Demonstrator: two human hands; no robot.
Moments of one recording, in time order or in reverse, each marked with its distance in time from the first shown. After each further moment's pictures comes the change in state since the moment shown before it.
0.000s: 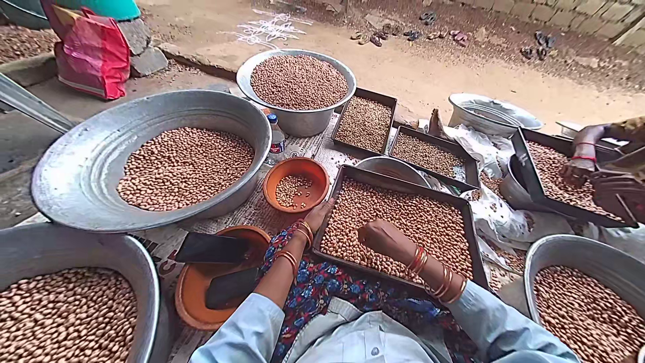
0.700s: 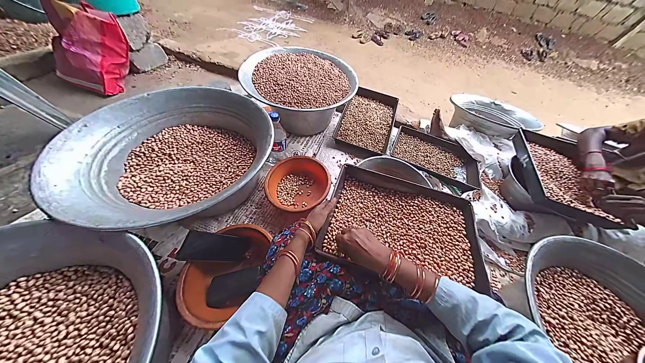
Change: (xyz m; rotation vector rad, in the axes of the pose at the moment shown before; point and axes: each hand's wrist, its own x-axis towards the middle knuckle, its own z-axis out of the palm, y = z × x) left_hand -0.001 0.002 -0.001 0.044 -0.002 0.012; right_hand 0.032 -0.038 0.040 -0.188 -0.048 -0.151
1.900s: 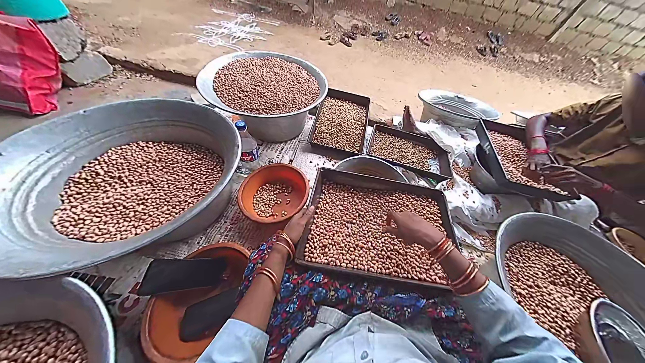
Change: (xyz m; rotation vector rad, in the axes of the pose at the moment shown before) left_hand -0.005 0.002 0.002 -0.010 0.028 -0.030; right_hand -0.104 0.090 -0.063 0.252 -0.167 0.713
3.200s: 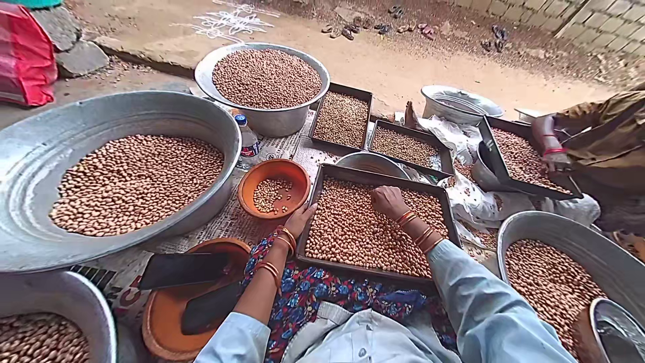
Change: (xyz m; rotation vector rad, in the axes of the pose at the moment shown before) left_hand 0.010 -0.008 -0.002 0.001 -0.035 0.026; right_hand 0.097 -0.008 0.005 -0.247 0.331 -0.055
